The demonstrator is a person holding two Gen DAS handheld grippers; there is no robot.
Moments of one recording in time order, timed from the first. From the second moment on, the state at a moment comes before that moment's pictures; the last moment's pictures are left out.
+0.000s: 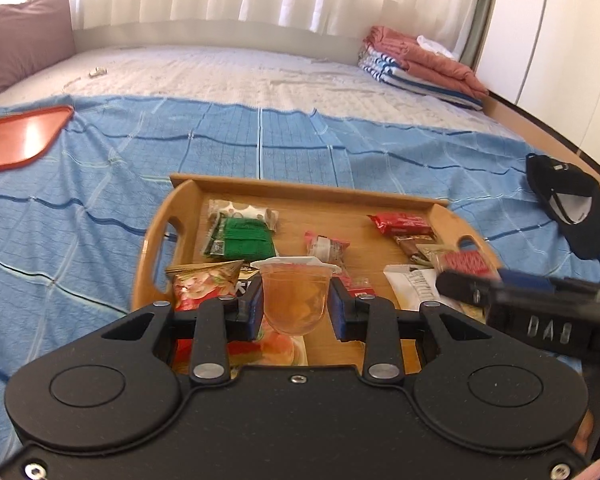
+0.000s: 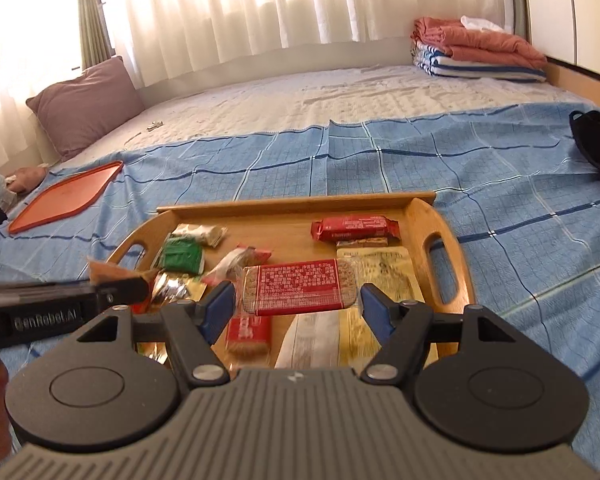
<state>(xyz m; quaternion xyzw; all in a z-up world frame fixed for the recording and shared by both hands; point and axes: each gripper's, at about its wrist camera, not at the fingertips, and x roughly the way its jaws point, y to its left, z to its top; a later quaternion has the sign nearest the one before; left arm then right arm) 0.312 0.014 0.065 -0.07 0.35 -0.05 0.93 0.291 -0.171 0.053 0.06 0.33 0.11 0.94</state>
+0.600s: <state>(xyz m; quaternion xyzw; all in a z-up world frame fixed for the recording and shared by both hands) 0.355 -0.001 0.012 -0.03 0.37 -0.05 0.93 0.378 -0.140 0.017 0.02 0.37 0.11 0.92</state>
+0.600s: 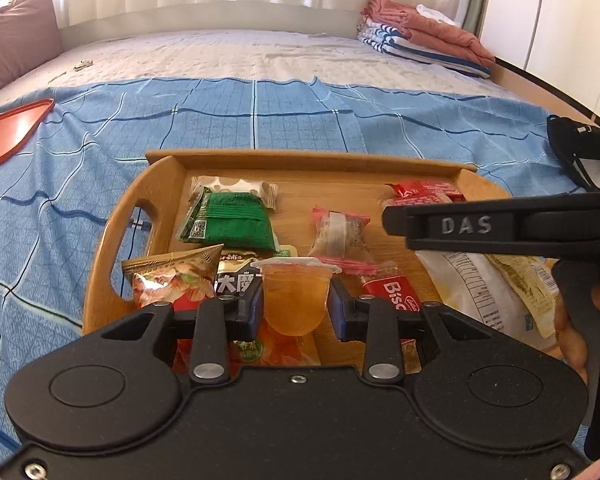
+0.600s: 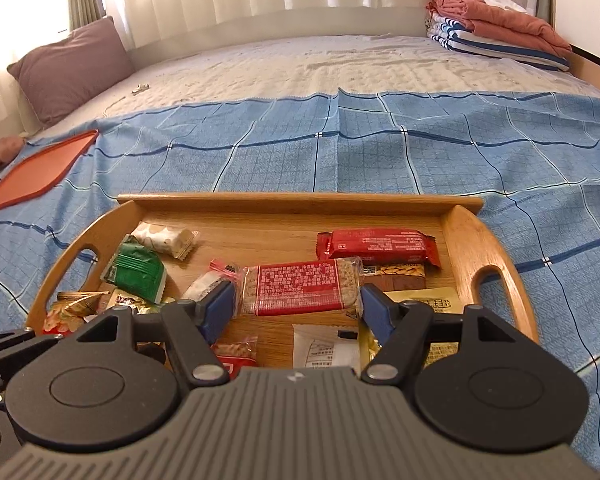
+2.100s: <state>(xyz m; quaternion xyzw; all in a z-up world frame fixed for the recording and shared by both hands) 0.260 0.003 0.093 0.00 0.31 -0.04 0.95 0.289 -0.168 0.099 0.04 0.30 0.11 0.95</state>
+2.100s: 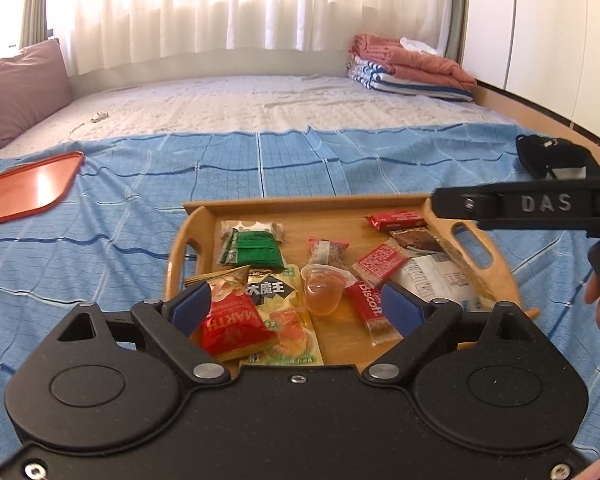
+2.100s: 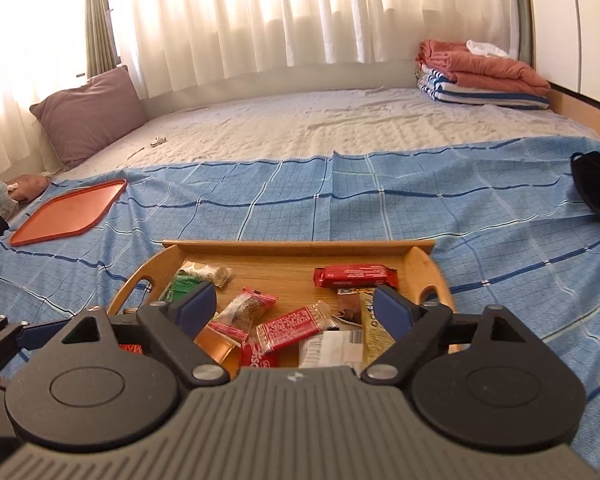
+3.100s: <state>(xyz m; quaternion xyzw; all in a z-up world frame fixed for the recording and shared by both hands) 0.042 0.017 0.165 -0.03 0.28 -0.03 0.96 0.071 -0.195 0.137 0.00 0.21 0.09 0.97</state>
